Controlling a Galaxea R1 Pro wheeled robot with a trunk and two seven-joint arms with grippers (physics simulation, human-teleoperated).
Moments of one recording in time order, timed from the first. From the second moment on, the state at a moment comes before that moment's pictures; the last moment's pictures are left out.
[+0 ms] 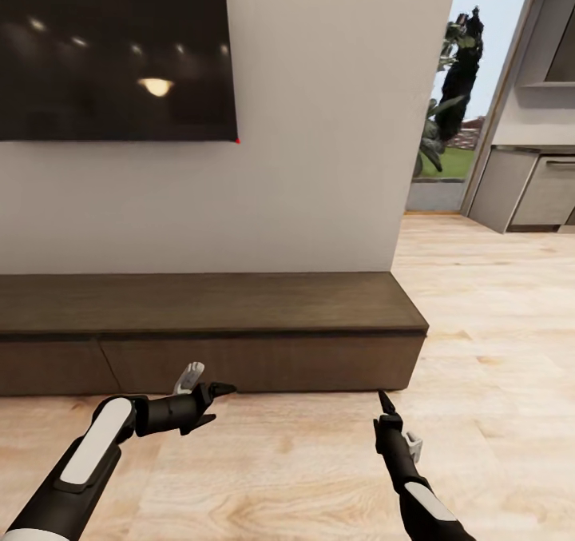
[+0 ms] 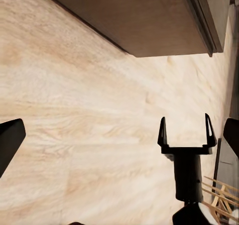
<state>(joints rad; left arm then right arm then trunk) -0.41 0.18 -0.06 -1.22 1.33 1.00 0.20 -0.49 0.01 -0.01 -0.35 -1.59 -0.01 0.66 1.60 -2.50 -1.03</state>
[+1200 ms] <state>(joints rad) -0.41 0.17 -0.11 -1.22 1.40 1.00 0.21 -0.49 0.02 -0.01 -0.36 -1.59 -0.01 0.67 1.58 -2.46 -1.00</state>
